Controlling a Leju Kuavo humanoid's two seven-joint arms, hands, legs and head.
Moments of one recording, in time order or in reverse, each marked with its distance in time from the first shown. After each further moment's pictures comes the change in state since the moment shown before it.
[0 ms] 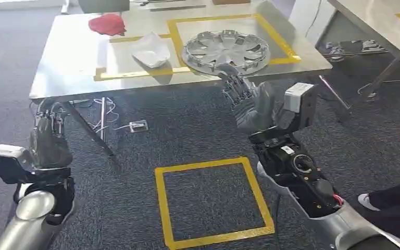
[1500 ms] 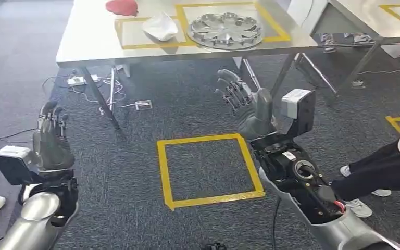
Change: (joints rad) left arm 0.027 -0.002 -0.001 -0.001 0.004 0.024 -0.002; right arm 0.032 -0.009 0.008 -0.013 0.035 -0.002 0.027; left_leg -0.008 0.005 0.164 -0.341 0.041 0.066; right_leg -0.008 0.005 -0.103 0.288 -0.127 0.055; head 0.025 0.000
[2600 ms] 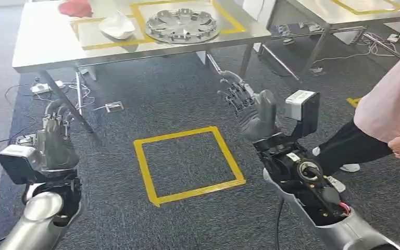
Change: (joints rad) left arm 0.013 0.003 0.000 -0.026 -0.011 0.005 0.018; right arm -0.008 -0.001 0.014 0.000 -0.015 0.022 0.000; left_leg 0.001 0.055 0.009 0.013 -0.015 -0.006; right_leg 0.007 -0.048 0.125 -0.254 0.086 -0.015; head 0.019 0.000
